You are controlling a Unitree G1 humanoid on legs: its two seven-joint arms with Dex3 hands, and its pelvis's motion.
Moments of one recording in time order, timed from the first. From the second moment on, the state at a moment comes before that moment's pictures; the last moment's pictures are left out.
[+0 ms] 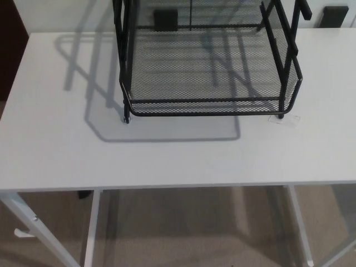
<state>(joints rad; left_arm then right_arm) 0.05 0.48 0.32 1.33 -0.12 -0.12 -0.25 0.28 -0.16 -0.54 0.65 0.31 -0.16 0.34</state>
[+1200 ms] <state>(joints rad) 0.05 0.45 0.32 1.33 -0.12 -0.12 -0.25 -0.15 -0.16 -0.23 -0.12 -0.03 -0.08 0.25</state>
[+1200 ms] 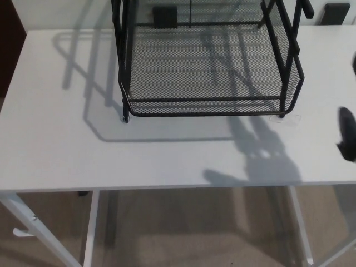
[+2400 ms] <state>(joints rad) 0.03 0.45 0.30 1.33 -0.12 -0.12 -0.25 -0.48 -0.17 0.26 -0.10 -0.61 0.20 0.25</state>
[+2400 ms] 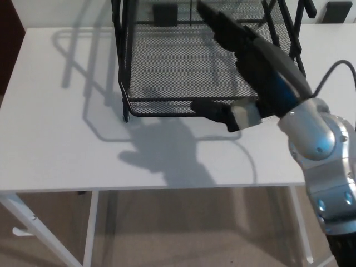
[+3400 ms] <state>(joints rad) 0.01 0.45 0.25 1.31 -0.12 -0.12 -0.25 -0.65 -0.18 0.62 0.13 -1.08 0.45 0.26</state>
